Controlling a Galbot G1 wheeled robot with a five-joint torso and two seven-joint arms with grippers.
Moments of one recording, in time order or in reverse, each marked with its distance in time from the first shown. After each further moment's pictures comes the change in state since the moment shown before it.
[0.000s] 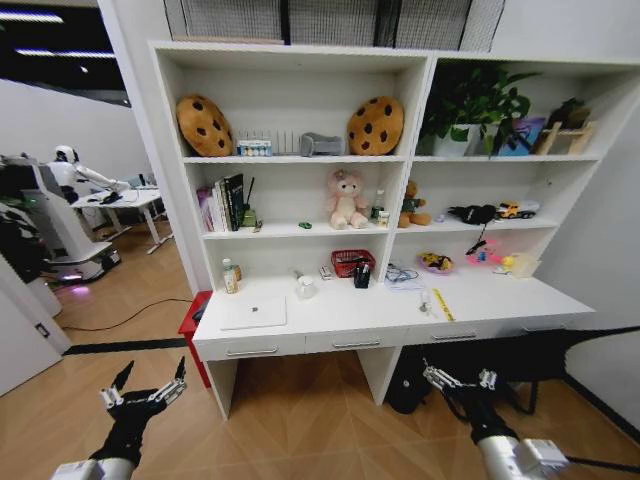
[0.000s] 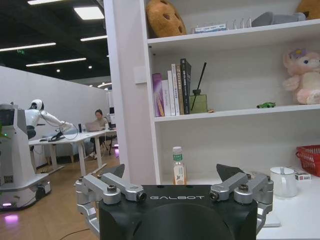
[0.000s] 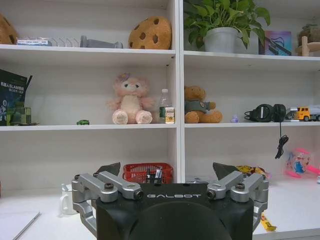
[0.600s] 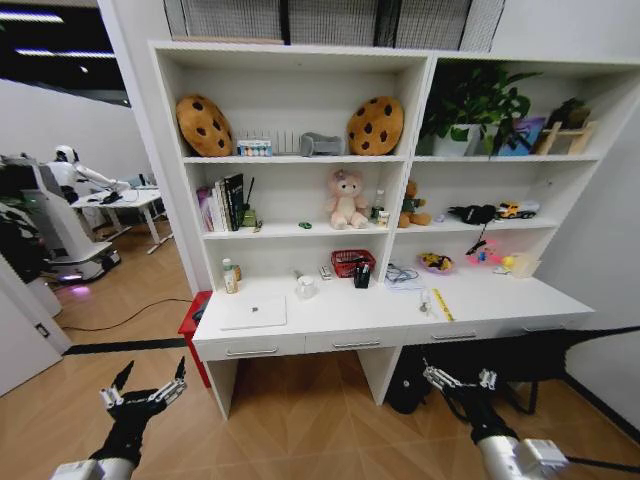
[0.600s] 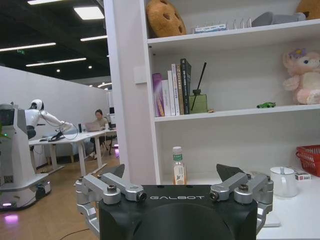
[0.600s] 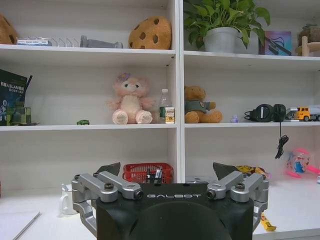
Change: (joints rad) left arm 0.000 0.000 0.000 0.000 0.000 0.000 0.000; right arm 0.000 0.000 0.000 0.000 0.000 0.000 0.000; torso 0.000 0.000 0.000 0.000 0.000
